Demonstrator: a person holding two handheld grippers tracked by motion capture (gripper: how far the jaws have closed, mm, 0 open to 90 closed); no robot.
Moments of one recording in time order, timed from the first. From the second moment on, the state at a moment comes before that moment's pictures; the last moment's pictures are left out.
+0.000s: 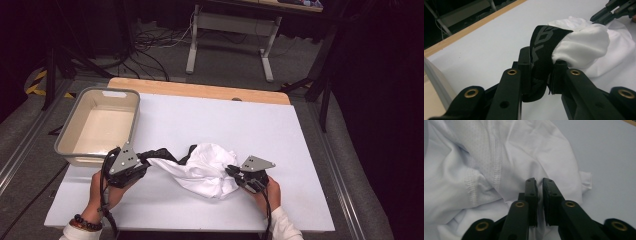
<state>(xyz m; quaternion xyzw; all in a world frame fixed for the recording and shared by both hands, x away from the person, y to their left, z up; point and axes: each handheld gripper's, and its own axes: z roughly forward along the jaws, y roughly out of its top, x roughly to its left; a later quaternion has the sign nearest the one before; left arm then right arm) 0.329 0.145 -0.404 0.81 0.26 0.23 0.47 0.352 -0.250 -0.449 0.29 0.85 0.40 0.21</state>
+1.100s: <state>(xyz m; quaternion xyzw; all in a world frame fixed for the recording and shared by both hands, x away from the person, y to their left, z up) 0.272 0.132 -0.464 0.88 0.26 0.13 0.37 0.326 -0.301 -0.438 0.32 0.82 0.40 0.25</state>
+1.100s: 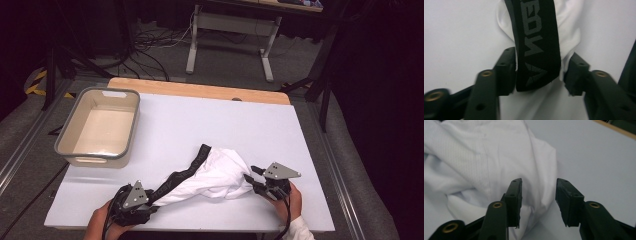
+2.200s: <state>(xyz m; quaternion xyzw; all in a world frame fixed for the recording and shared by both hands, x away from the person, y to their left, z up) 0.311 0.106 -0.463 0.87 0.29 0.11 0.38 0.399 -0.233 -0.438 0.27 0.88 0.36 0.16</state>
